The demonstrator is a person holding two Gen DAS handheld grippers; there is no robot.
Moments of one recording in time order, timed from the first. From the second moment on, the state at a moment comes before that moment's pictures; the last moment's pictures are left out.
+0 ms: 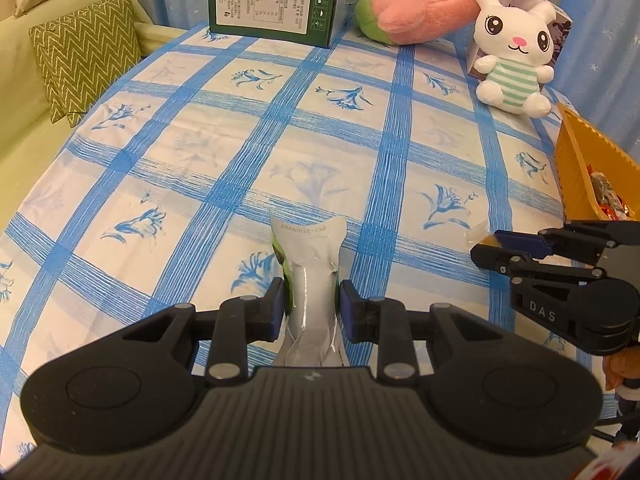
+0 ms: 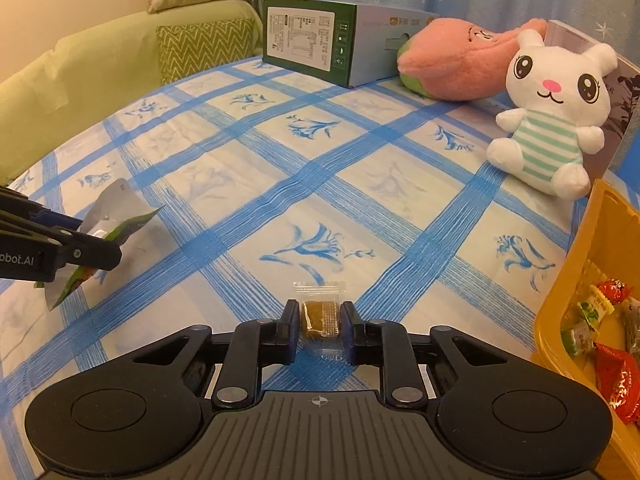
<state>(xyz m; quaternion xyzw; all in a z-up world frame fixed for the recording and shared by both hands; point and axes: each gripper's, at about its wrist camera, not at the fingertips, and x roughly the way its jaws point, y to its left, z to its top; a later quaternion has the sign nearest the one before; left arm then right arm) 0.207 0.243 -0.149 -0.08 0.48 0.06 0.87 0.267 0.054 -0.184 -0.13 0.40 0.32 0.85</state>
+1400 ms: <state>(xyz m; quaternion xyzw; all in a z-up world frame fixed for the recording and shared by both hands) 0.201 0.068 -0.068 -0.03 0.41 -0.12 0.90 0.185 -0.134 -0.083 0.01 0.39 0.23 0.89</state>
